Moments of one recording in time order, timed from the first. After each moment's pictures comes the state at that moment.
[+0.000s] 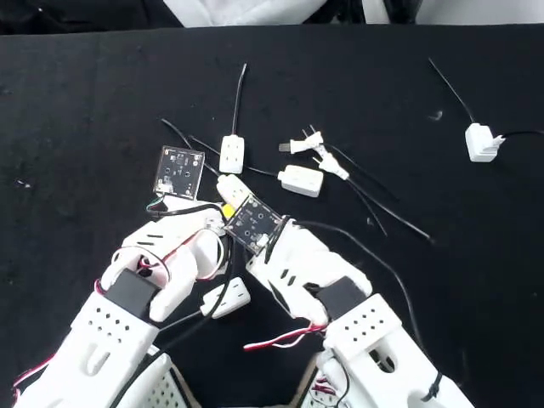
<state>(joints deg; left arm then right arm) 24.0 -64.6 64.0 43.2 14.5 -31.7 -59.8 78.3 34.8 23.8</state>
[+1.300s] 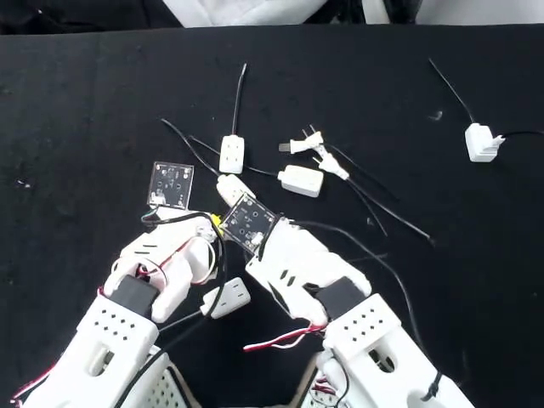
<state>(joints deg) 19.6 -64.9 76.0 35.3 13.9 -31.9 -59.8 78.4 34.8 23.6</state>
